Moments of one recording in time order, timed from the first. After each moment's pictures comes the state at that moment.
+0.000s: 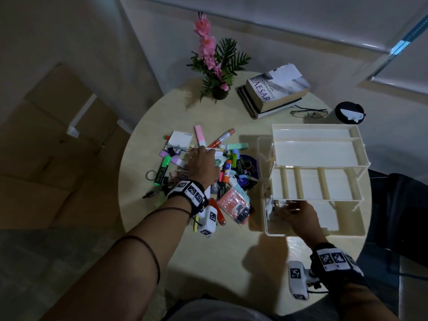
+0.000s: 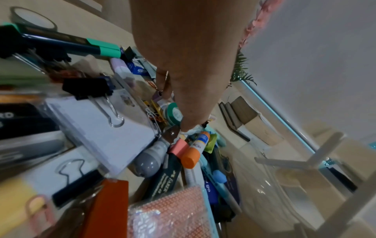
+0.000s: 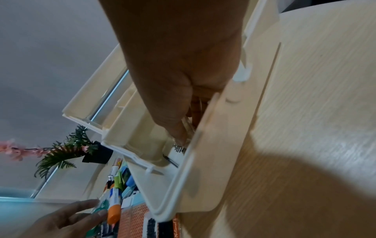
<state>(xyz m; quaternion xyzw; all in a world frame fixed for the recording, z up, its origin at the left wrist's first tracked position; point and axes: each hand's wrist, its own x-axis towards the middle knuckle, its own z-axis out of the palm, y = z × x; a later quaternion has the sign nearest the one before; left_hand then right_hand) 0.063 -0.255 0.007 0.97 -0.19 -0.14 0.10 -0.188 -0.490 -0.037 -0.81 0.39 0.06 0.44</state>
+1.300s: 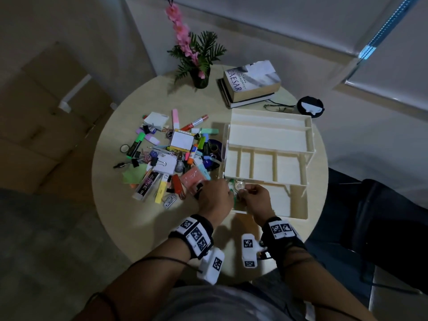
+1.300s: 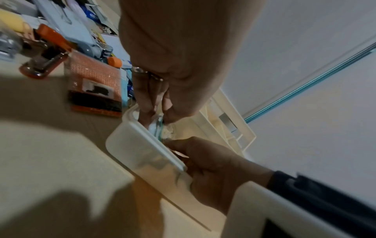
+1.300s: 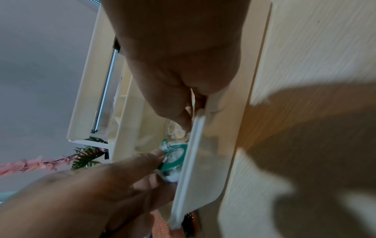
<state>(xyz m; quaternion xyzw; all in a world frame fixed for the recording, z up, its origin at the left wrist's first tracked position) -0.155 -0.366 0.051 0.96 -0.08 -0.19 0.20 -0.195 -0.506 -0.053 -0.65 0.40 0.06 0.65</state>
